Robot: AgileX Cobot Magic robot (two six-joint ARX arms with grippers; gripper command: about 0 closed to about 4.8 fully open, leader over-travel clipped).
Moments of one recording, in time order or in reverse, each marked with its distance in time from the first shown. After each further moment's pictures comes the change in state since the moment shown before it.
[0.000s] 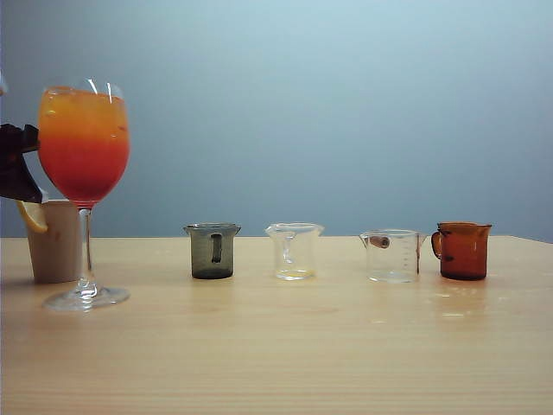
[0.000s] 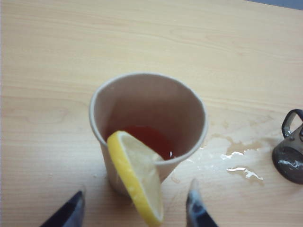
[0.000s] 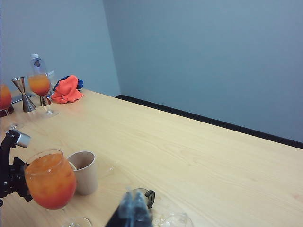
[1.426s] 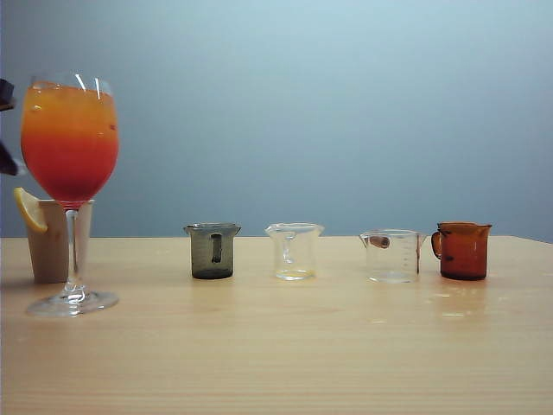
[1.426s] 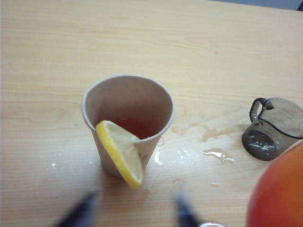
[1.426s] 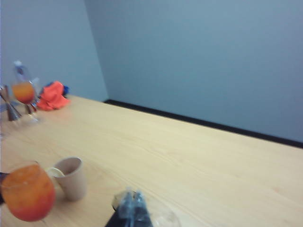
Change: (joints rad) left arm 0.000 -0.253 0.000 -0.251 0.043 0.048; right arm -0.056 -0.046 0.000 -0.033 0.000 0.021
